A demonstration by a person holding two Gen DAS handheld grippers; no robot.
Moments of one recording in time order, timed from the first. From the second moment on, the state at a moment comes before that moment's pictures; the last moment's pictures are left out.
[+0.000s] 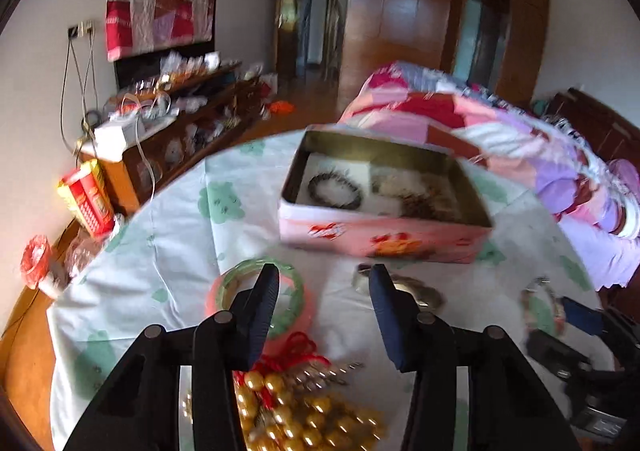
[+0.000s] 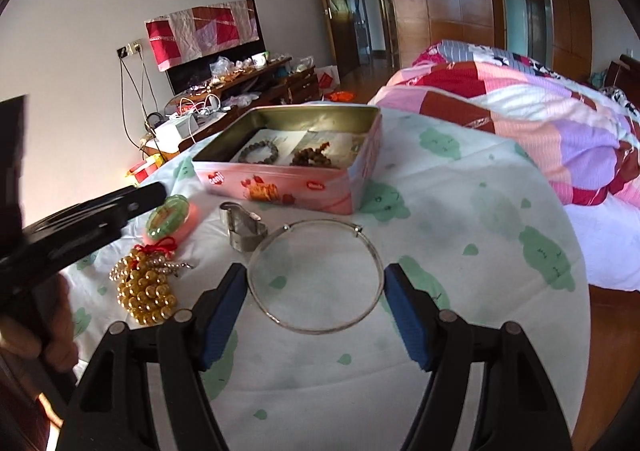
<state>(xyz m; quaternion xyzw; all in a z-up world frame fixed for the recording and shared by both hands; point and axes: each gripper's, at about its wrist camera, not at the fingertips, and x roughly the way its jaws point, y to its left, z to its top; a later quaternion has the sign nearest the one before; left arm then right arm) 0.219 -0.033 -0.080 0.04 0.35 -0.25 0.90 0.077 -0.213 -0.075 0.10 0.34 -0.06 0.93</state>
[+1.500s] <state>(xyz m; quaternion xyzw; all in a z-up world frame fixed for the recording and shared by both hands) 0.255 -0.062 -0.015 -0.06 0.27 -0.34 0.90 0.169 -0.246 -0.021 0.10 0.23 -0.08 0.96</state>
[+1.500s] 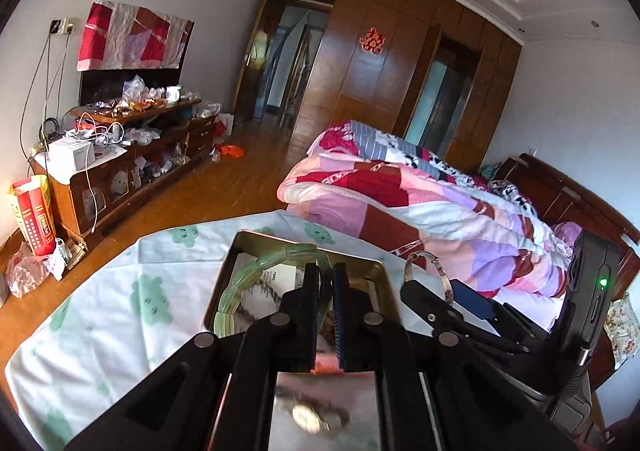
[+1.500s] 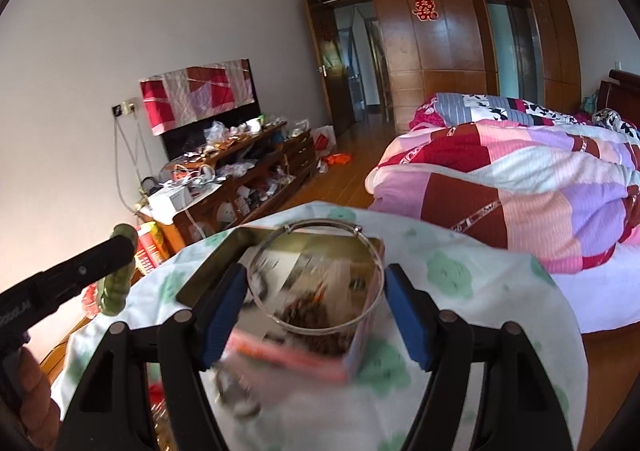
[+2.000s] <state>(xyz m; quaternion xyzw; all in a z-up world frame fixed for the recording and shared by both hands) 0.322 -0.116 -0.066 -0.02 0.36 -0.33 0.87 0.236 -0.269 -0.062 0.11 0.28 -0.11 0.95</state>
